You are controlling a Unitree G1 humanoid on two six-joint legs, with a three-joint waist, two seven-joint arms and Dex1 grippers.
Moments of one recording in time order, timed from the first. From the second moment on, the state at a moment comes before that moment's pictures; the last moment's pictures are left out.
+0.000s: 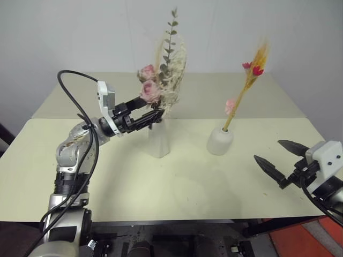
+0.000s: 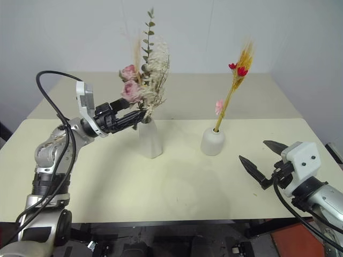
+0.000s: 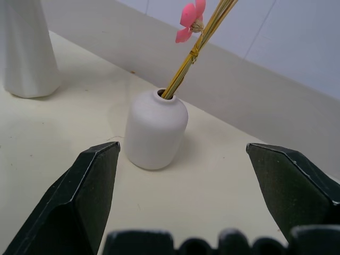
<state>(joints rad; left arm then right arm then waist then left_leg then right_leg) -0.71 0.50 0.14 0.13 -0.67 0.46 -1.02 0.18 -0.70 -0.53 -0.62 0.49 0.43 0.62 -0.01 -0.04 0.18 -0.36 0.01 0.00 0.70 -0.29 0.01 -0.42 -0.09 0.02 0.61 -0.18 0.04</state>
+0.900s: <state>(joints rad) -0.42 1.03 0.35 0.05 -0.66 0.40 -1.40 0.25 -0.85 -0.74 -0.53 0.64 0.44 0.88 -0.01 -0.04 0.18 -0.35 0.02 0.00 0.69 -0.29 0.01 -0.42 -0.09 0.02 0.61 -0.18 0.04</state>
